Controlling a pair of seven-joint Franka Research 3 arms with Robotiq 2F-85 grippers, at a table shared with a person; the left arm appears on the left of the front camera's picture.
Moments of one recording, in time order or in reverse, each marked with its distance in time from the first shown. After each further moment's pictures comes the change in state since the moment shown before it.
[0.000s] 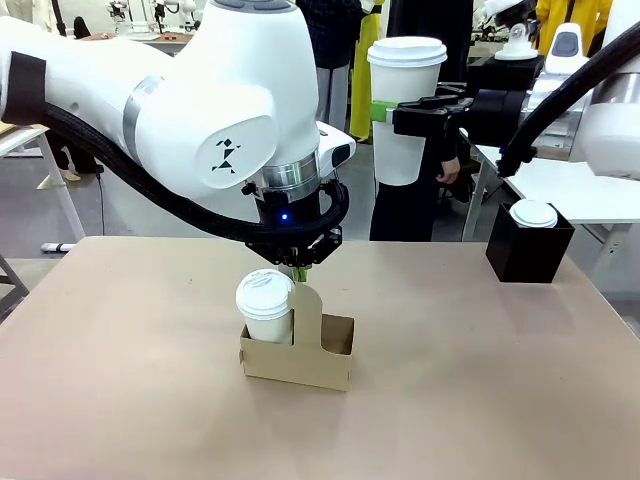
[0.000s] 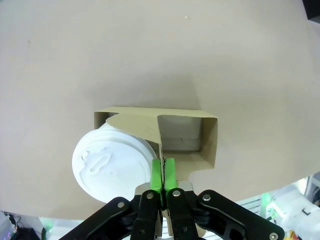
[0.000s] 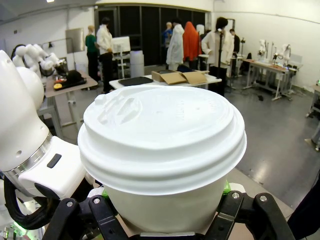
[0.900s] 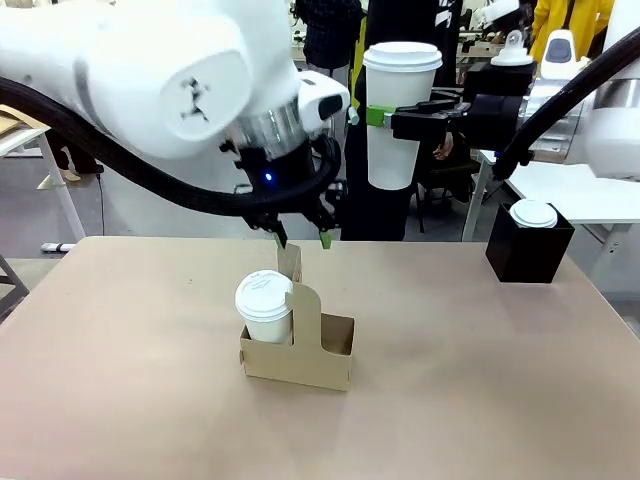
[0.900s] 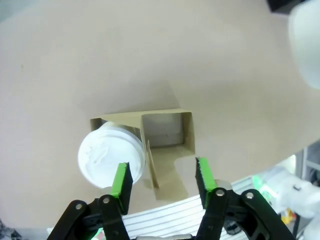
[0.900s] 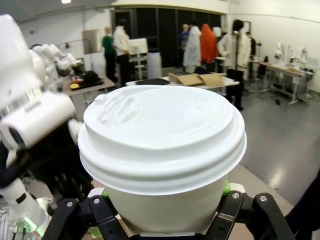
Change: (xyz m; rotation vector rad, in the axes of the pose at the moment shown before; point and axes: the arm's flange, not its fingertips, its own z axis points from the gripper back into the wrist) left arm 0.004 0.010 0.059 -0.121 -0.048 -0.133; right arm -0.009 -0.011 -0.006 0.108 -0.014 -0.023
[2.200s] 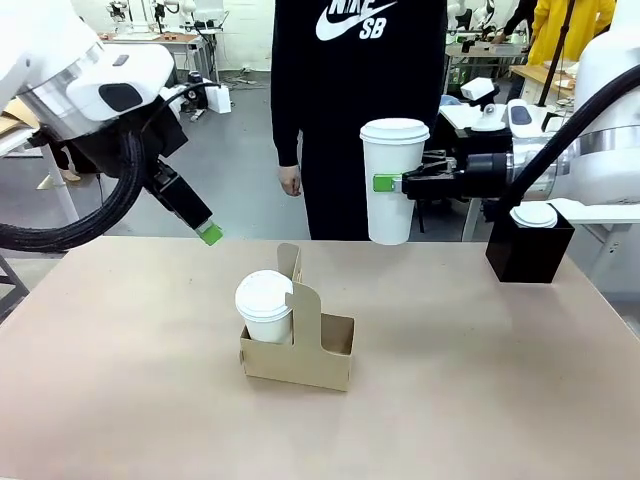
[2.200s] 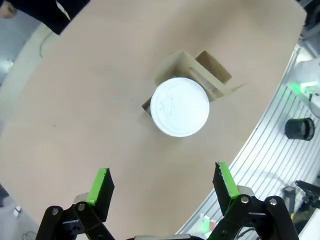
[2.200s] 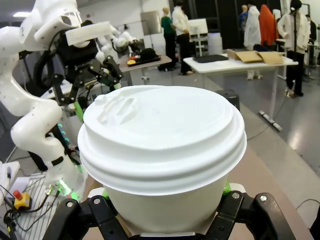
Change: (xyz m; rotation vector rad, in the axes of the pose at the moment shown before) left arm -0.034 0.148 0.053 -0.159 -0.080 -0.677; right arm -0.077 -0.054 -0.009 0.312 0.095 -0.087
